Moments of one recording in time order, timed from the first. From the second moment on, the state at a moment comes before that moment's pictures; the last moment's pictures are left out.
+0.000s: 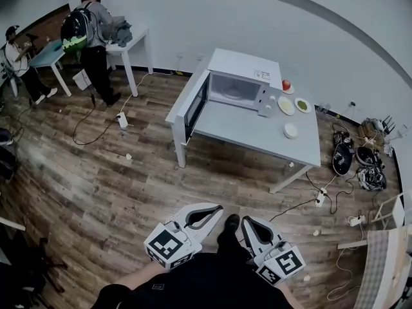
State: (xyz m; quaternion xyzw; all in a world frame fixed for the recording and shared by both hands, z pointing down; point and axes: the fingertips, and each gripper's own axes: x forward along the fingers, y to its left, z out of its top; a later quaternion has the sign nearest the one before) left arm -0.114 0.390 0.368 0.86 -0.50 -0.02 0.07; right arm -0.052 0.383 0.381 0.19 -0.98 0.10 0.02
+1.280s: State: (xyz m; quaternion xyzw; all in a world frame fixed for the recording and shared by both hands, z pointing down) left arm -0.040 0.018 0.390 0.91 -0.41 0.10 0.03; right arm 0.023 0.035 0.408 0.27 -0.95 0.14 0.01
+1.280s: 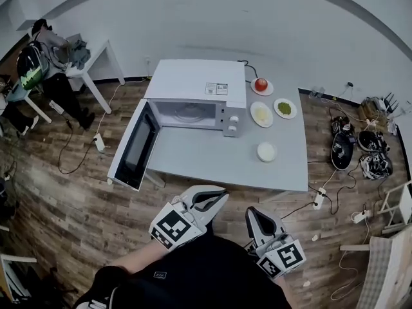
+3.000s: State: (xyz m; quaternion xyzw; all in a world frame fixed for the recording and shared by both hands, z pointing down) left arm 0.072 -0.247 0.626 0.90 -0.09 0.41 -0.05; right arm 0.119 -0.142 0.500 0.47 -0.83 0.29 0.07
